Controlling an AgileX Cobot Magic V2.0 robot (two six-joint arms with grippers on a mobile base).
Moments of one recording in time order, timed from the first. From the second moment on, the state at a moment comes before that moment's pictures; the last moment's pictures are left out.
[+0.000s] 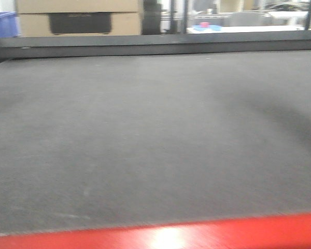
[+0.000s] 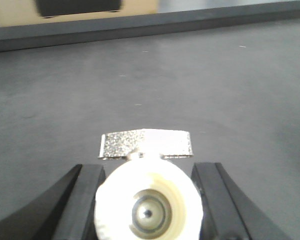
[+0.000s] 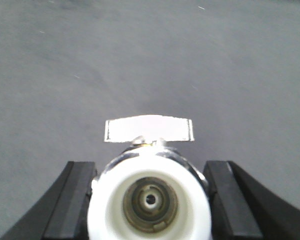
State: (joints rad) left arm -0.08 1.44 -1.81 -0.03 0.93 0.03; right arm 0.18 1.40 -1.65 0.17 0.96 -0.14
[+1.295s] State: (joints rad) left arm -0.08 1.44 -1.81 -0.03 0.93 0.03; right arm 0.18 1.40 -1.65 0.17 0.96 -0.14
